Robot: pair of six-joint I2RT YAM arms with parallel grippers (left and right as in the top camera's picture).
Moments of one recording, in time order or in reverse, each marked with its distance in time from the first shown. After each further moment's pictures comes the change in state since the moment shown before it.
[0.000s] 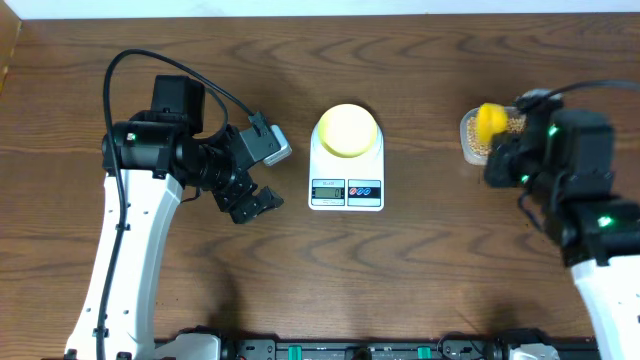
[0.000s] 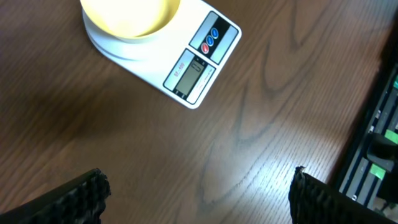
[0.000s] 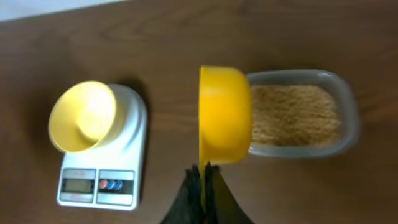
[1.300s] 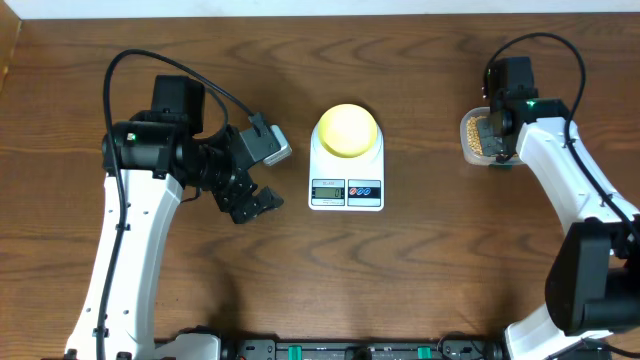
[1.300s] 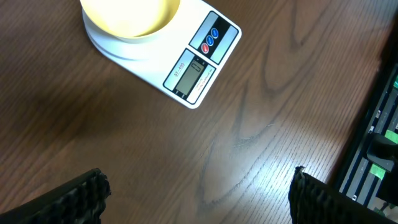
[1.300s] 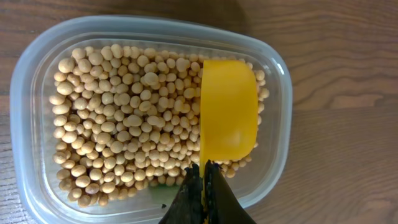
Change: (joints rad) left arm 0.000 0.000 0.000 0.000 0.000 0.000; right arm -0.017 0.678 0.194 0.010 0.468 -0.272
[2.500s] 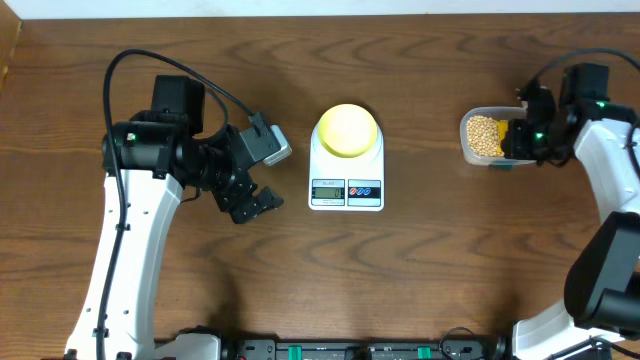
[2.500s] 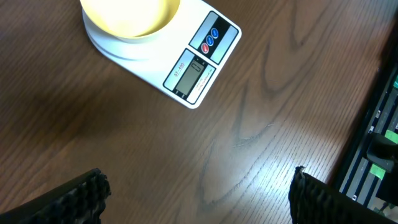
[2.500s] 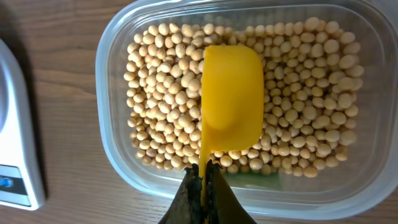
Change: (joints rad) left arm 0.000 0.000 0.000 0.000 0.000 0.000; right arm -0.284 0.007 0.012 -0.083 -0.697 -0.027
